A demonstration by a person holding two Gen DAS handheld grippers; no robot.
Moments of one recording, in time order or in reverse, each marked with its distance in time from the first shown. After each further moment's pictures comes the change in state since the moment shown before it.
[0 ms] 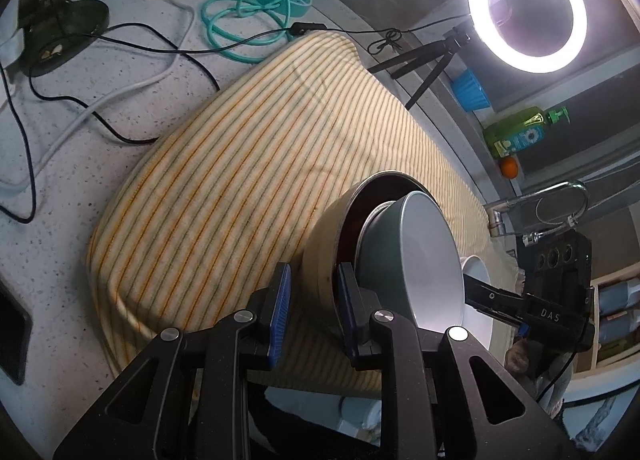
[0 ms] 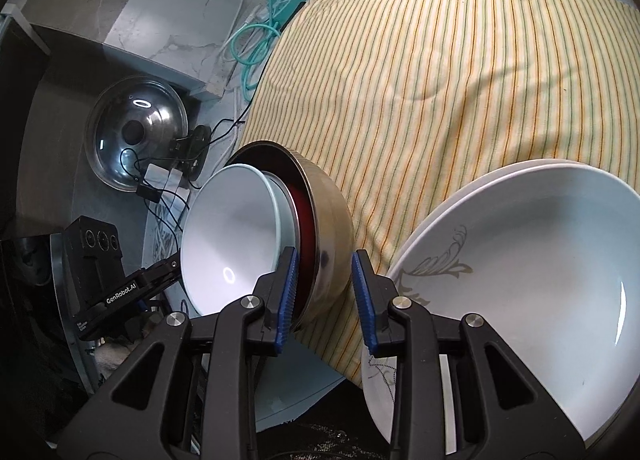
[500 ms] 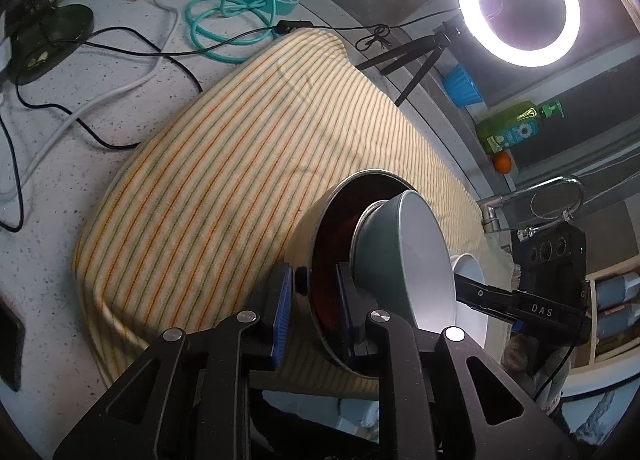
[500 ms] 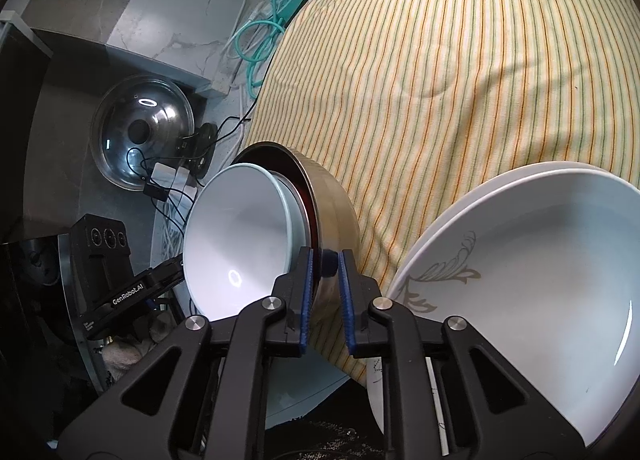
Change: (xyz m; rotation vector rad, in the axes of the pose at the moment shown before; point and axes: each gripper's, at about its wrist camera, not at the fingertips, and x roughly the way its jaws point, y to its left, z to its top) left arm 0.003 -0.012 0.001 0.028 0.006 -0.015; right arm 0.002 -0.003 0.003 0.005 0.017 0.033
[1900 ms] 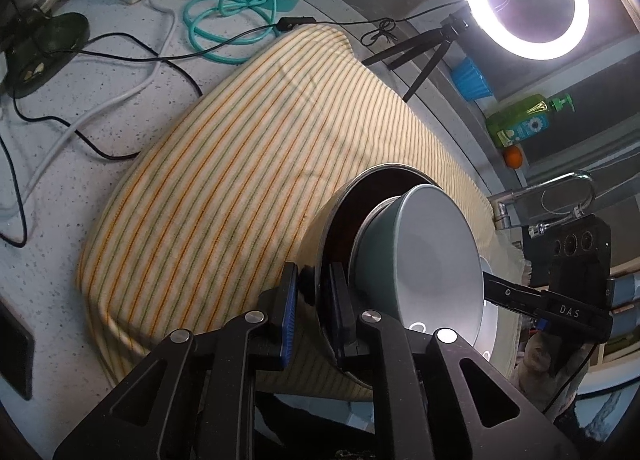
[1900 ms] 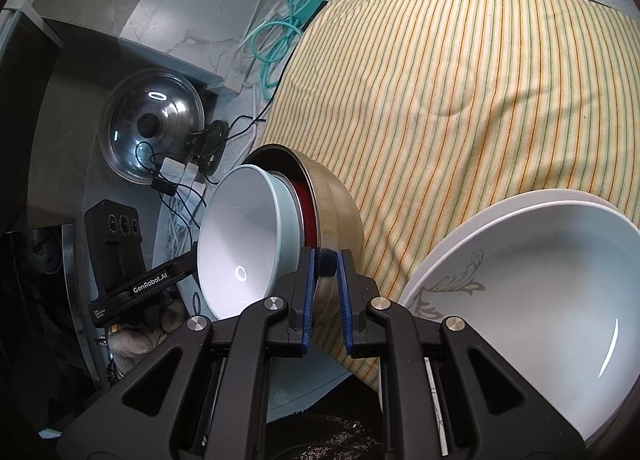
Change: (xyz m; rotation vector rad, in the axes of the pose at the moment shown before) left arm 0.005 -0.004 0.009 0.014 0.015 0.034; right arm -0.009 0.012 0.010 -0.045 0.007 0.013
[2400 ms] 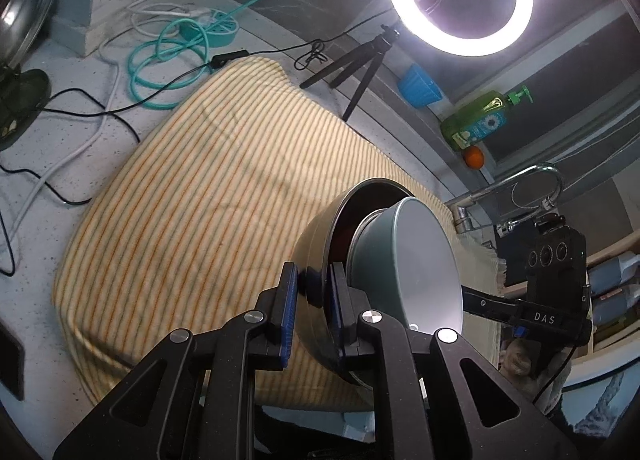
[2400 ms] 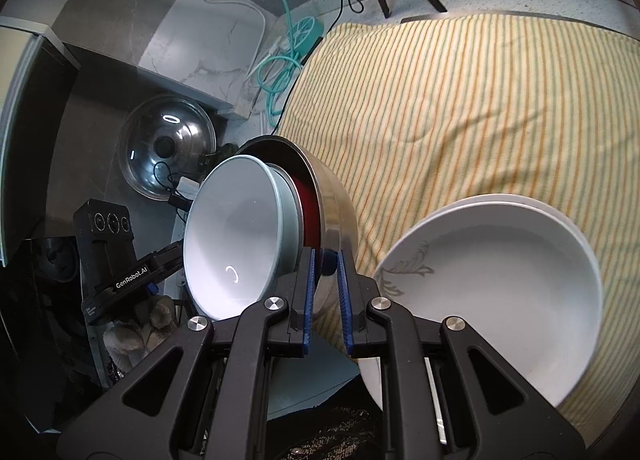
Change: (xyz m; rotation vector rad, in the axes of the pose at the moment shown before) left arm -0.017 -0.065 0.007 0.086 -0.061 -0.065; right arm -0.069 -0.015 -0.009 0.013 -0.072 0.024
